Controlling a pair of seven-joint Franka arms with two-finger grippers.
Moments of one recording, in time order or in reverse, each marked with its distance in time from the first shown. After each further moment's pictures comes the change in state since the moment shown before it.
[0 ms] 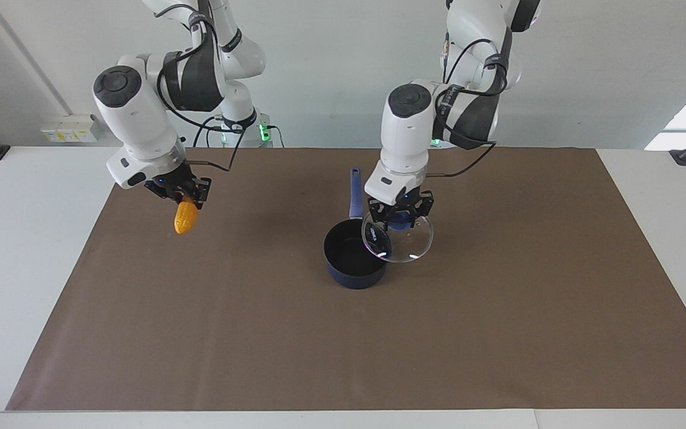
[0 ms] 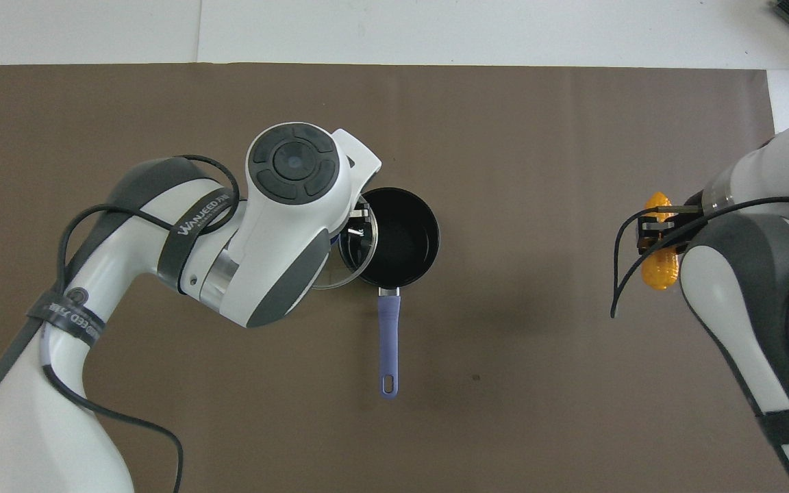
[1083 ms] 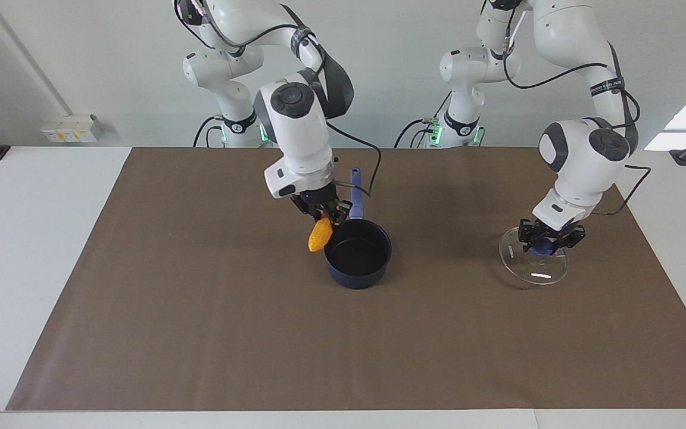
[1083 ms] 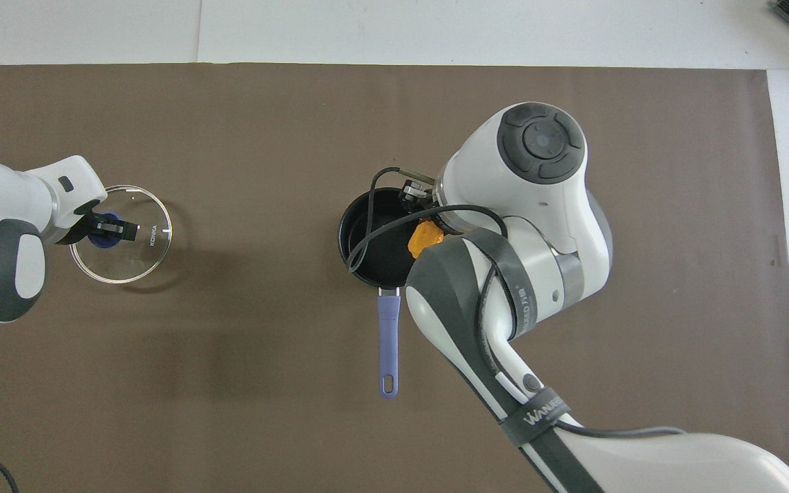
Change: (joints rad) left arm 0.558 -0.131 0.001 -0.409 -0.077 0.350 0.865; right arm 0.349 0.310 0.039 0.279 0.168 0.227 0.666
